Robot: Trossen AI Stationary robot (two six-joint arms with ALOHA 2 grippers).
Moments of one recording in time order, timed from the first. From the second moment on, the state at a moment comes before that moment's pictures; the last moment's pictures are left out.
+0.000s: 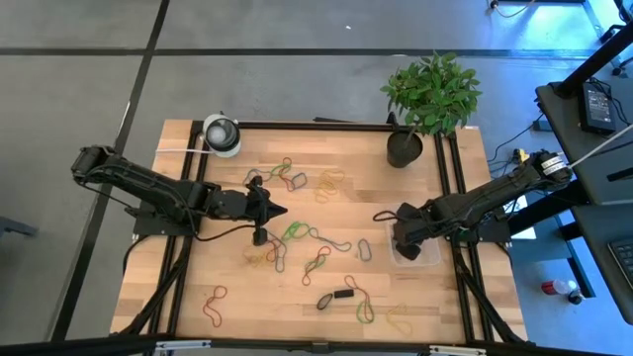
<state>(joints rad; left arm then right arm) -0.23 1.07 0.64 -0.07 -0.38 -0.22 0.36 1.24 0.75 -1.02 0.10 1.00</state>
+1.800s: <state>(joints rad) 0.25 1.12 0.64 -0.75 -0.16 -0.91 0.48 0.30 0.75 -1.01 0.48 0.50</state>
